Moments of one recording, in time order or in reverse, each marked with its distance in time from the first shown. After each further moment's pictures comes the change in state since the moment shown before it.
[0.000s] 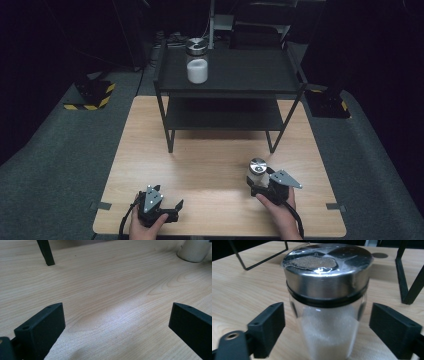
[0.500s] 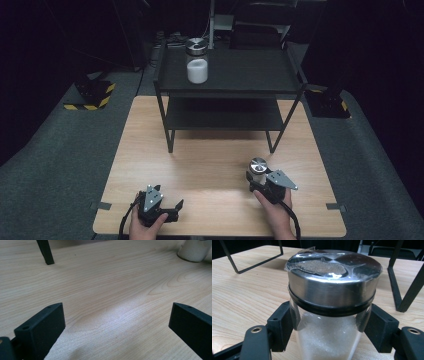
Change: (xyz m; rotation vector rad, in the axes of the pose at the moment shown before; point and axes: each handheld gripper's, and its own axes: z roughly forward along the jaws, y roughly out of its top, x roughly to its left) left arm -0.001 0.000 0.000 0.000 0.008 -0.004; right arm 0.013 -0.006 0.004 -0.040 -0.054 -0.038
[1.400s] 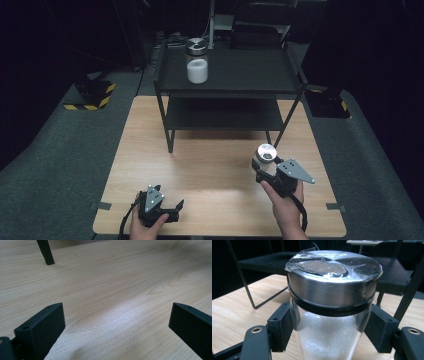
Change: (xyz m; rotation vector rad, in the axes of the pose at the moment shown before) left arm -0.002 0.002 0.001 0.010 0.002 0.010; right arm 0.006 0.071 -0.045 -0.111 0.003 -0.003
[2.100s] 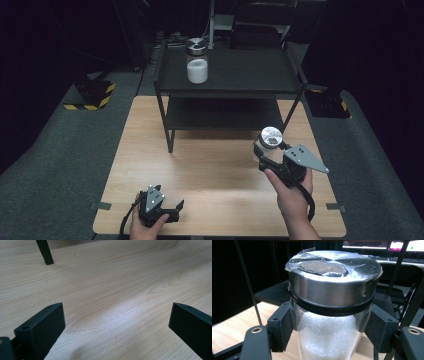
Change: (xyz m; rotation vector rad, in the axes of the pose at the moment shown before) left arm -0.001 0.001 0.001 0.006 0.002 0.005; right arm 0.010 0.065 -0.018 -0.078 0.010 -0.017
